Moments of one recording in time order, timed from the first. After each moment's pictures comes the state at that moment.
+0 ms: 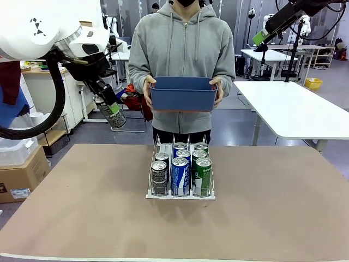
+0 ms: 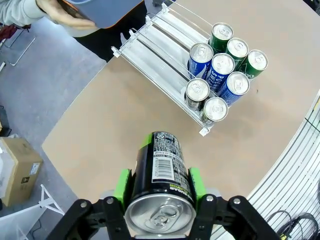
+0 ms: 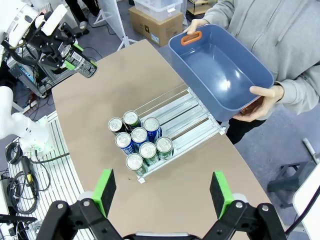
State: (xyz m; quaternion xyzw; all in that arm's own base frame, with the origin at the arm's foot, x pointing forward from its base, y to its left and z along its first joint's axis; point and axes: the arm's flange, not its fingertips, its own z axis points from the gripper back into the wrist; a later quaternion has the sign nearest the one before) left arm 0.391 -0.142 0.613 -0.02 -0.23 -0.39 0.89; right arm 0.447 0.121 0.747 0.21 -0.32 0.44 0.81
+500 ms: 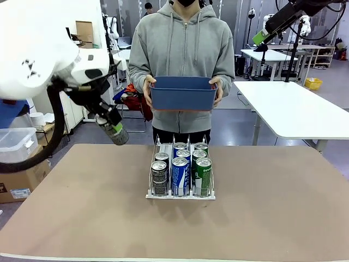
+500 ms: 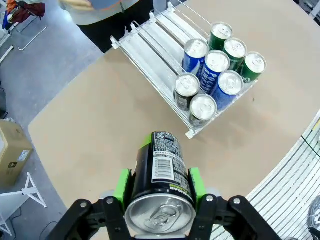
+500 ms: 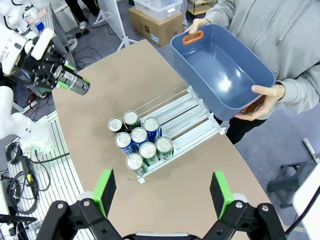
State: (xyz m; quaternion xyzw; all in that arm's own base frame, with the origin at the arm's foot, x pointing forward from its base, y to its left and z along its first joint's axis) left arm 0.329 -0.155 0.565 -0.03 -0.27 -0.33 0.91; right arm 0.447 0.121 0.747 0.21 -0.32 0.44 0.81
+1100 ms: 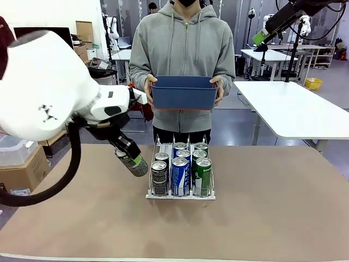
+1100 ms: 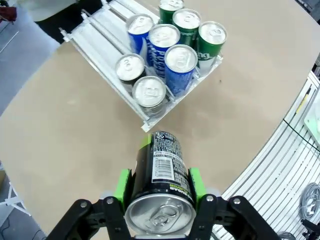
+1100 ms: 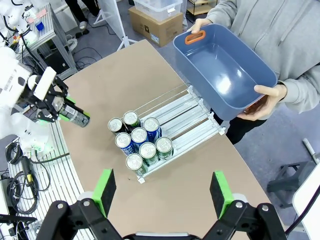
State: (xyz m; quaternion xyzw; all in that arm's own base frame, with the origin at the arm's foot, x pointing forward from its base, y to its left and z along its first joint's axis) left arm 0.302 -0.204 0.501 -0.07 -0.24 -0.37 0.90; right arm 0.447 0.121 0.747 0.21 -0.32 0.44 0.81
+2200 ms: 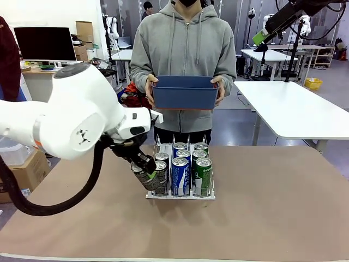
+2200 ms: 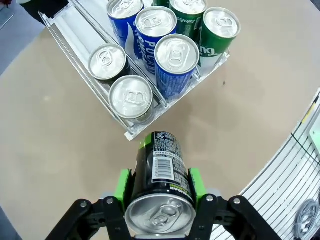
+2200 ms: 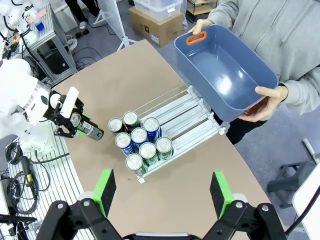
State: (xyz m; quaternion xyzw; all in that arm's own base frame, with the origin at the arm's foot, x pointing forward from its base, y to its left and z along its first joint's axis) left arm 0.322 -0.244 0.441 -0.07 -0.21 -0.33 0.92; right arm 0.447 0.121 0.747 0.21 -0.32 0.44 0.81
